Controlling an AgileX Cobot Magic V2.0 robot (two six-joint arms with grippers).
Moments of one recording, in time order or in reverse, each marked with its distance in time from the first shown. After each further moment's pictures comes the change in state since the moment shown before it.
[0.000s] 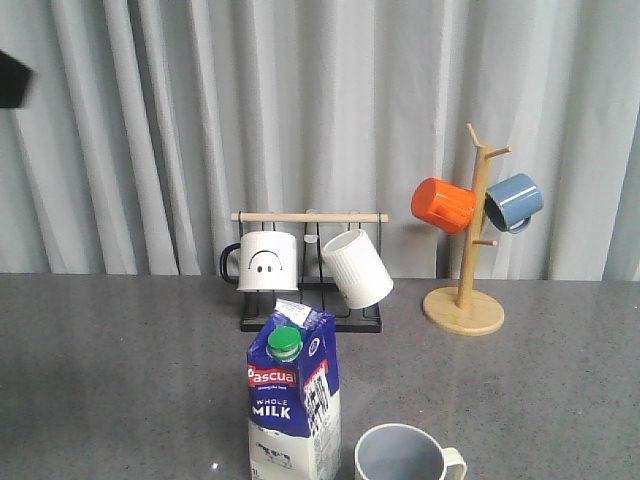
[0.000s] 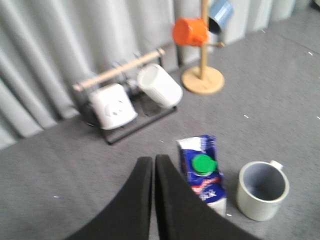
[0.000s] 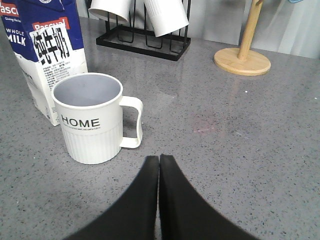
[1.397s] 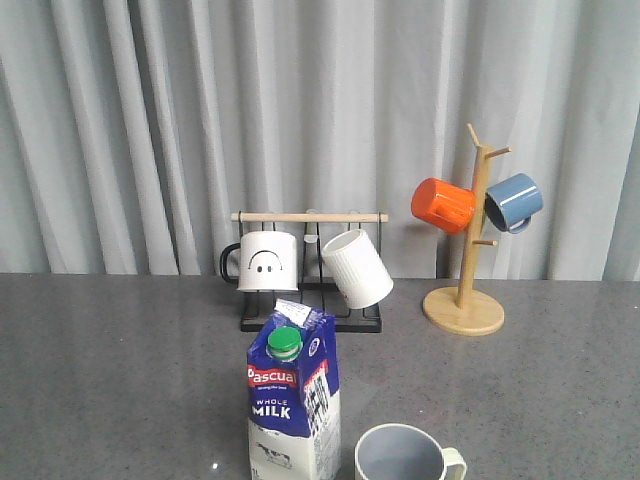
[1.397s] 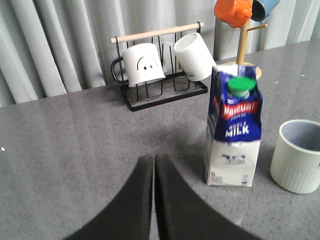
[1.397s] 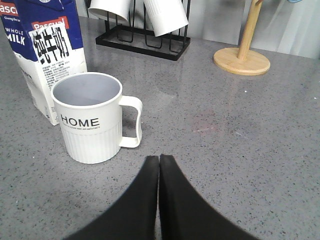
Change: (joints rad) left arm 0.079 -0.728 1.363 0.092 -0.828 -0.183; right arm 0.000 0.000 0.000 -0.002 0.001 0.000
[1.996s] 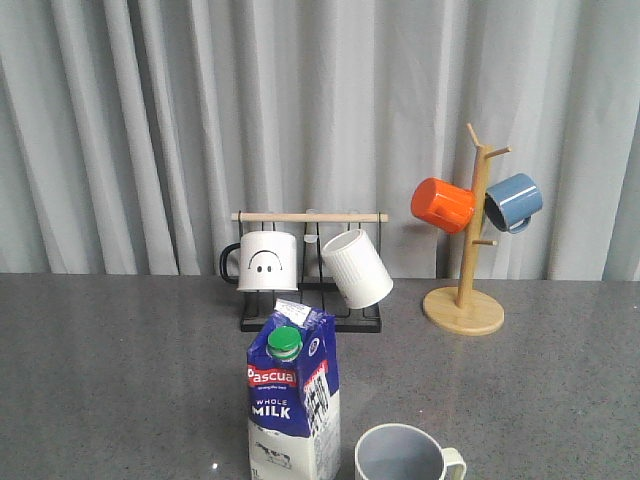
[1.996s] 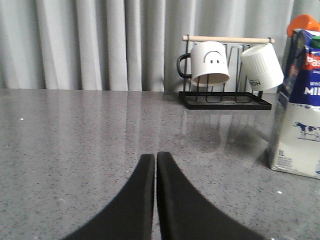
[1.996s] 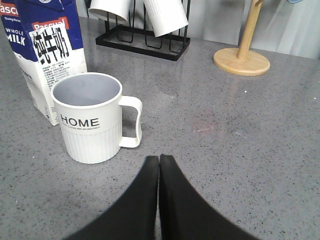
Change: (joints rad) left arm 0.276 -0.576 0.708 -0.071 -0.376 -0.028; right arm 0.000 0.000 0.000 0.000 0.001 0.000
